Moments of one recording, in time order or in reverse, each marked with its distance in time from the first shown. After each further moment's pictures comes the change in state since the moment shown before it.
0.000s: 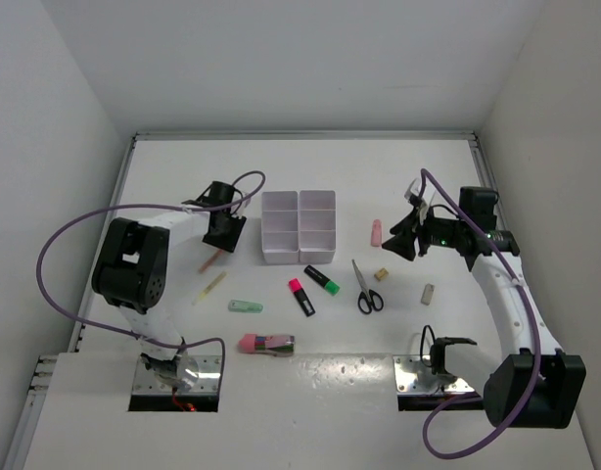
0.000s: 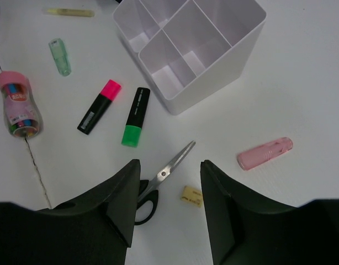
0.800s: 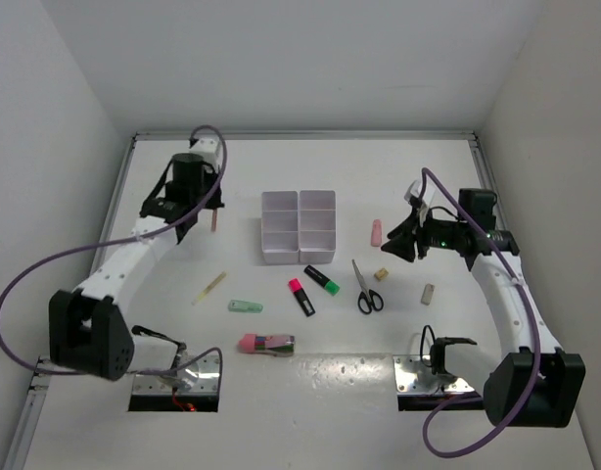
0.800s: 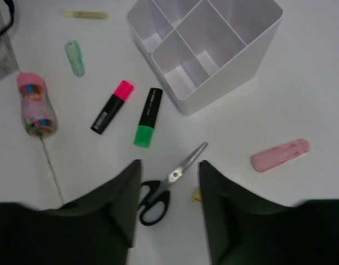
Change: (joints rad) left arm 0.025 -0.374 0.044 0.076 -0.053 -0.167; right arm 0.000 -0.002 -0.004 -0.024 -0.033 0.006
